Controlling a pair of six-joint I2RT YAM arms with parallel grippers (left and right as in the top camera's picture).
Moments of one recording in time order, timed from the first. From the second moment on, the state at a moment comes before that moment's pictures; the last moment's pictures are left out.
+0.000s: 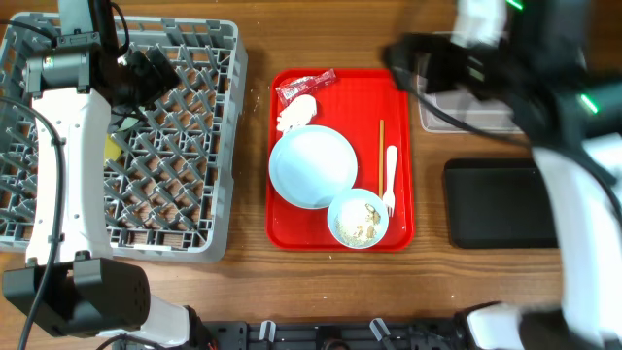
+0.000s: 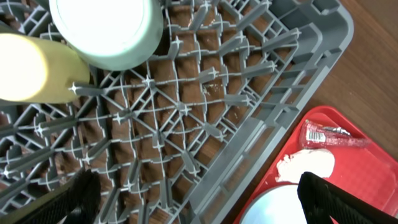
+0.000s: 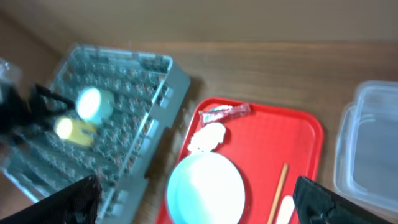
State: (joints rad) left arm 0.11 1.70 1.74 -1.18 0.00 -0.50; right arm 0.27 1.56 1.96 -1.12 -0.29 0.18
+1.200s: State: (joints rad) left arm 0.11 1.70 1.74 -1.18 0.00 -0.50; right arm 0.54 2.49 2.12 -0.87 -0.09 0.36
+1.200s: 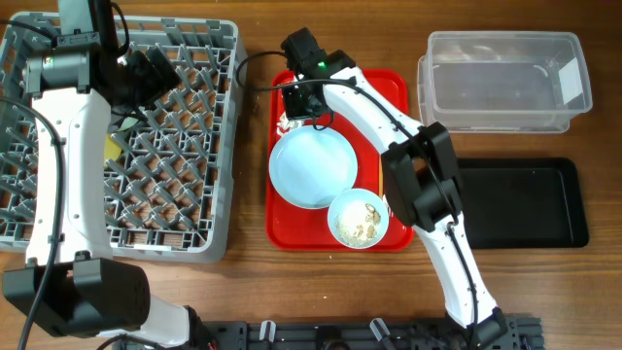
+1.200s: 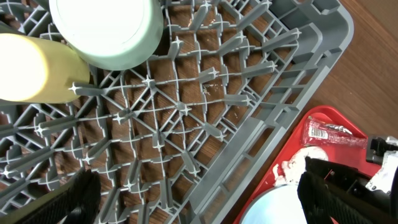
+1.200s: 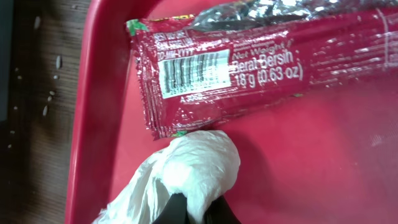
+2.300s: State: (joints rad) left arm 0.11 1.70 1.74 -1.18 0.00 -0.50; right arm 0.04 2.11 2.13 -0.82 -0.31 0.50
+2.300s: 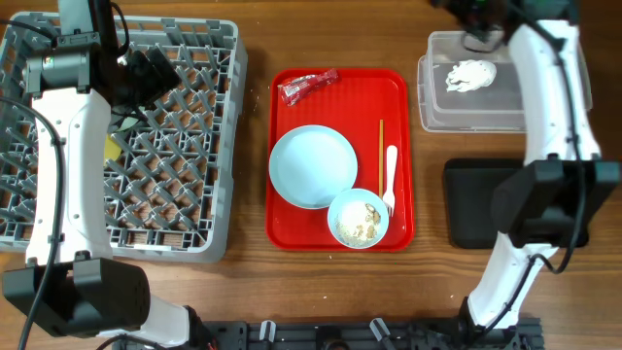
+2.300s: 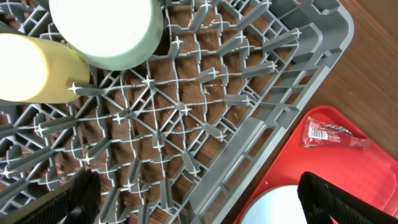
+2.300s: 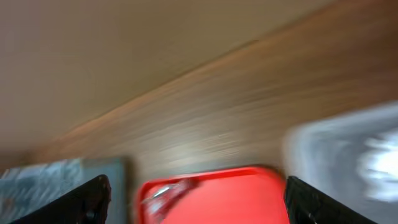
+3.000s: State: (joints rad) left arm 0.11 1.70 1.74 -1.18 0.00 -0.50; right arm 0.52 2.51 2.13 -0.66 0.10 1.08
